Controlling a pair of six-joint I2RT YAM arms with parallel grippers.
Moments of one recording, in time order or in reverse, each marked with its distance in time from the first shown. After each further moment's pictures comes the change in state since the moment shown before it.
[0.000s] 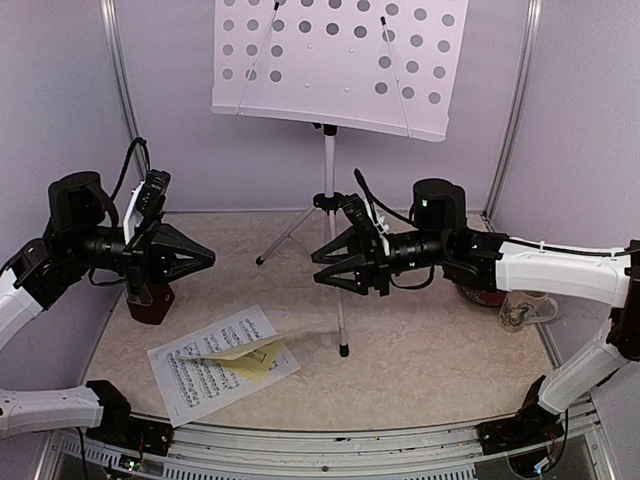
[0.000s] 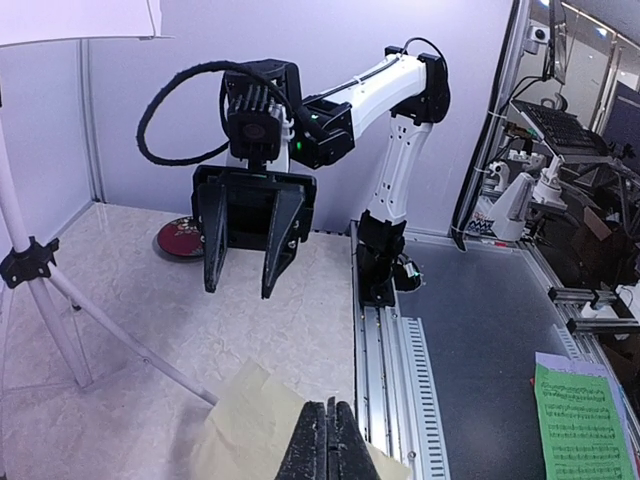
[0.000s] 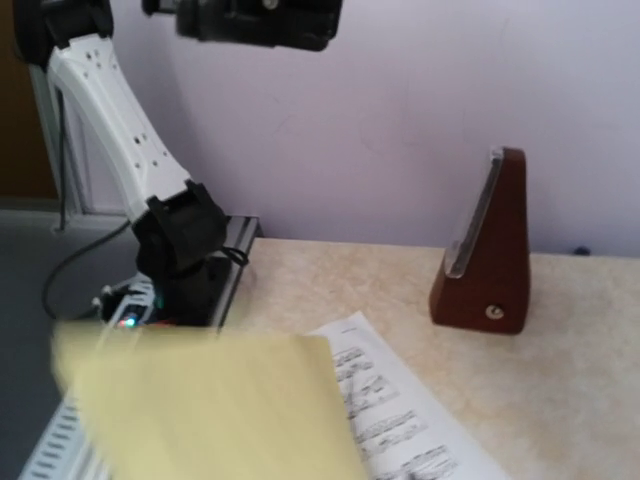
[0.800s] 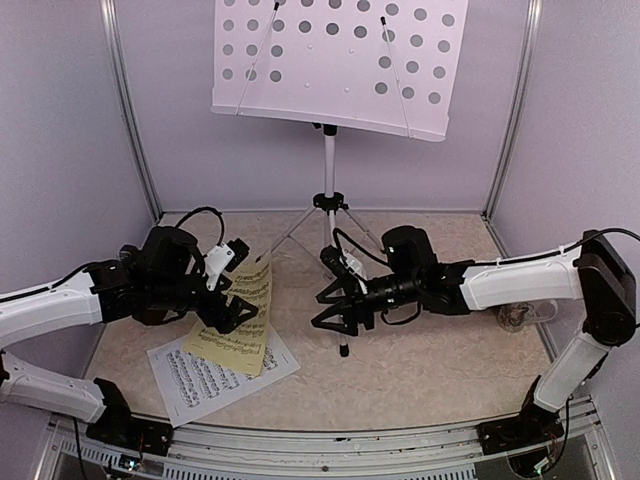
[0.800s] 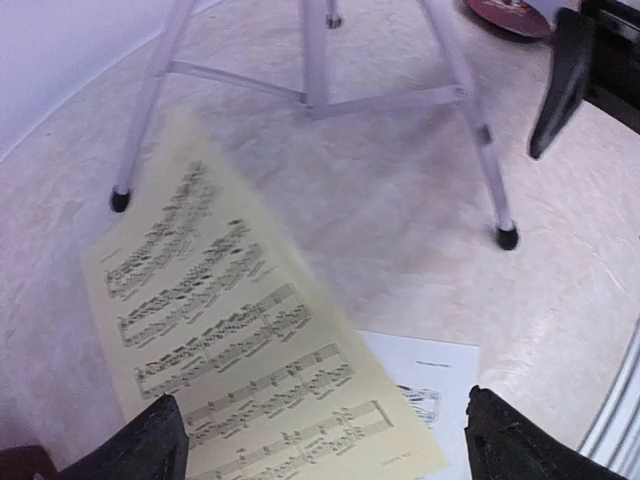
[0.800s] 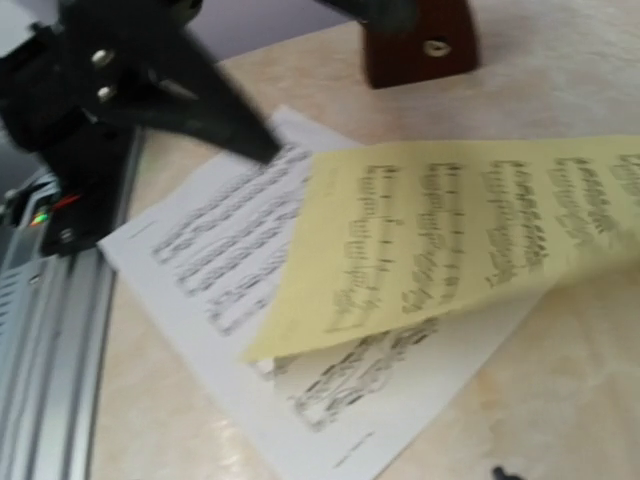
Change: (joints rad) left arm -0.194 0.256 -0.221 0.010 -0.929 -0.012; right arm -0.008 0.175 -0.135 0.024 0.171 0.116
